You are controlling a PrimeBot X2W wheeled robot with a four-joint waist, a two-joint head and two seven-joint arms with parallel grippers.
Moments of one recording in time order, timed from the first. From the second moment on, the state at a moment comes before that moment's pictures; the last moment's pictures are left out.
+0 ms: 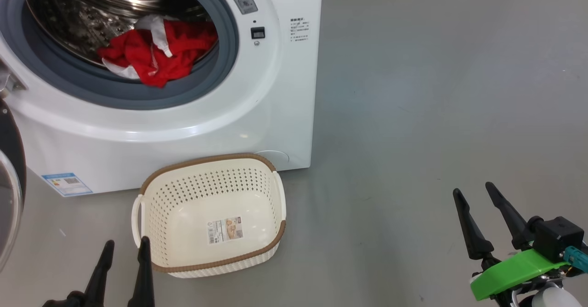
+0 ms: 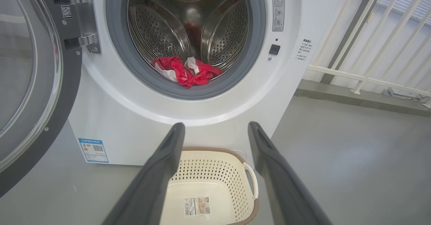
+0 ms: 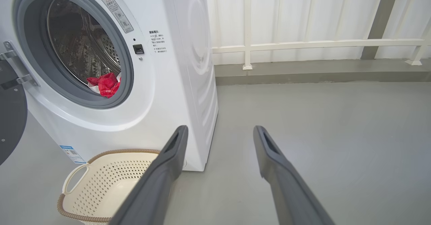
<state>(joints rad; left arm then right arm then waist) 0.04 0.05 0.10 0.16 -0.31 -0.13 -0.26 -0.07 -0.20 0.08 0.27 0.42 0.12 -0.25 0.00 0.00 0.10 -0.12</state>
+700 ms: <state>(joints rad) 0.04 0.05 0.10 0.15 -0.30 -0.13 -0.26 -0.06 -0.19 0.07 0.27 0.42 0.12 -0.25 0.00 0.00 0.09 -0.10</state>
